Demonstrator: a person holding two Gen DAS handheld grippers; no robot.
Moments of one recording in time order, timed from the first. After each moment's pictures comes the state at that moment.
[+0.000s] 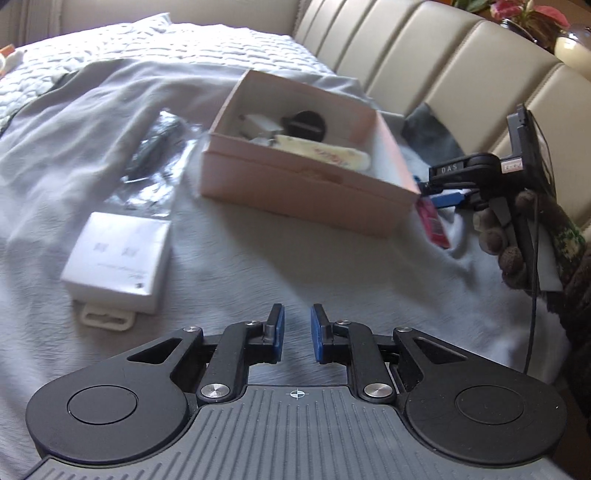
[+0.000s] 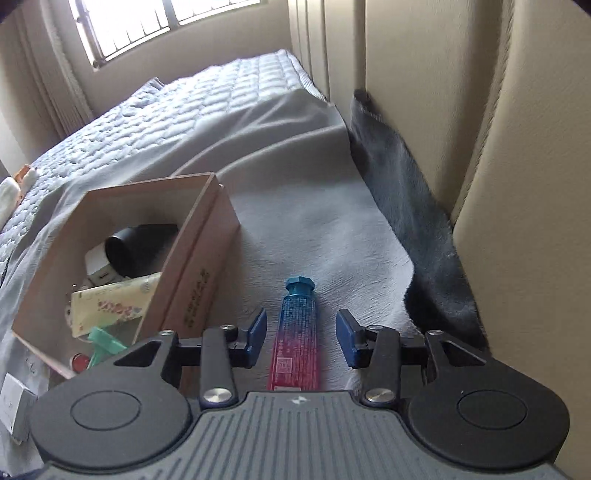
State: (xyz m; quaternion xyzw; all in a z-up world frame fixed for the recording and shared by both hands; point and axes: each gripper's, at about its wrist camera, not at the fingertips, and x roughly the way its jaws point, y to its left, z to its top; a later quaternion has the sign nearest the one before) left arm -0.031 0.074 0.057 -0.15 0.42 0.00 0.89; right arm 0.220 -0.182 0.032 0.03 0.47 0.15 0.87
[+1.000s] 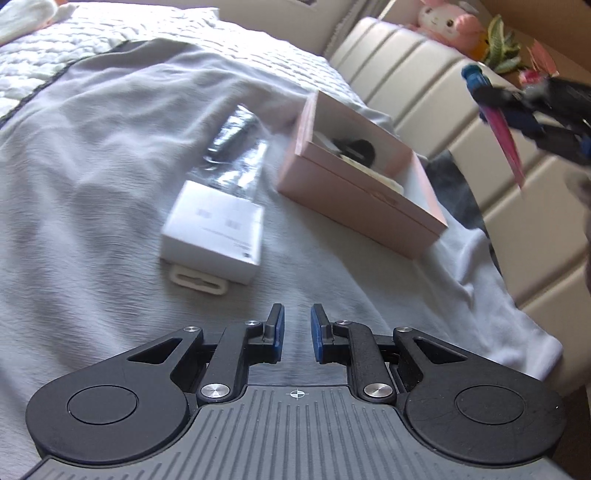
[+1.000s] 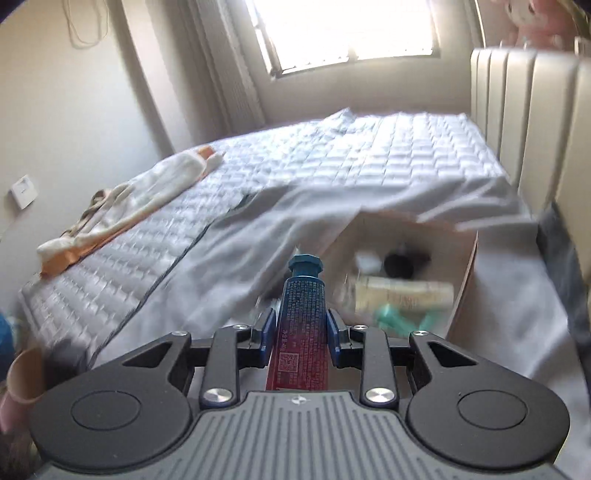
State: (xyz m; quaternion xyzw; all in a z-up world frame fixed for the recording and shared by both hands) left arm -0.082 0.141 0.048 -0.25 0.39 0.01 0.89; right arm 0.055 -0.074 0.194 -0.02 0.32 0.37 0.87
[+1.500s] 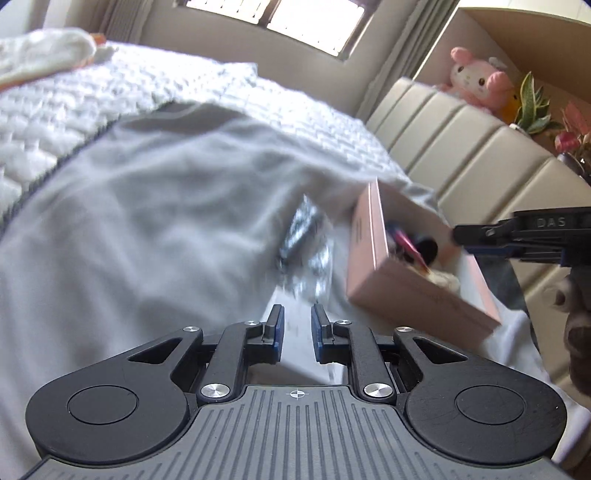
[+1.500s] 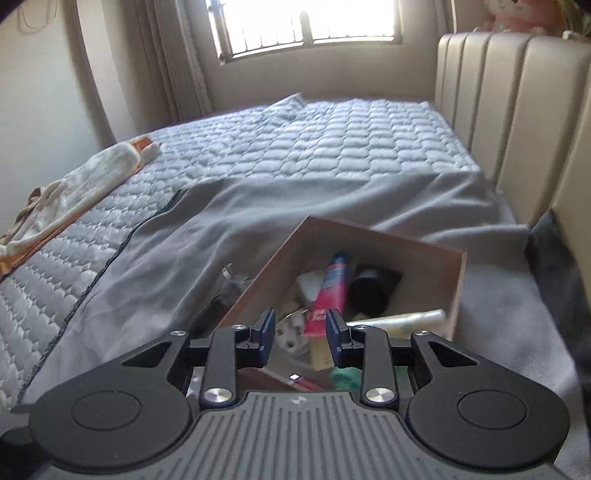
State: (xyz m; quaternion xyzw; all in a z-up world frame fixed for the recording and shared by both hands) left arm -0.052 0.207 0.066 -0.23 0.30 0.08 0.92; right arm 0.113 -0.012 0.135 -0.04 0.39 0.34 0.85
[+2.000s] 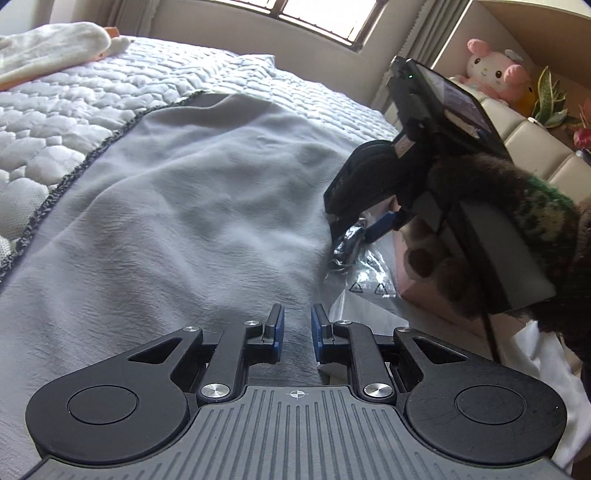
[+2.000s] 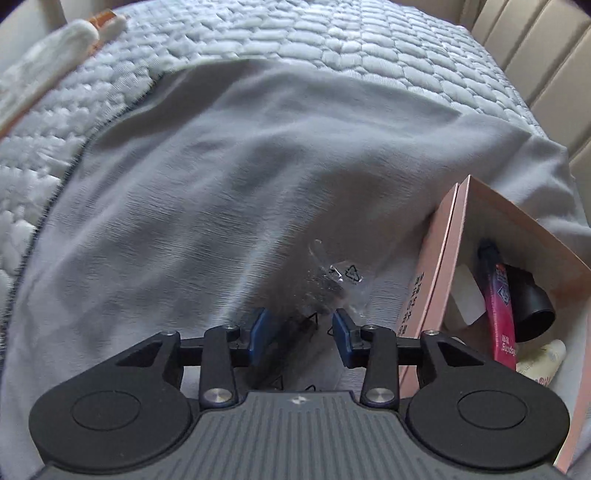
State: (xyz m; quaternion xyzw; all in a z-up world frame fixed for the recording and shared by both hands) left arm -0.065 0.245 0.050 -0.24 0.33 0.09 0.91; right arm 0.168 0.209 0.048 -0.19 0.53 0.19 0.80
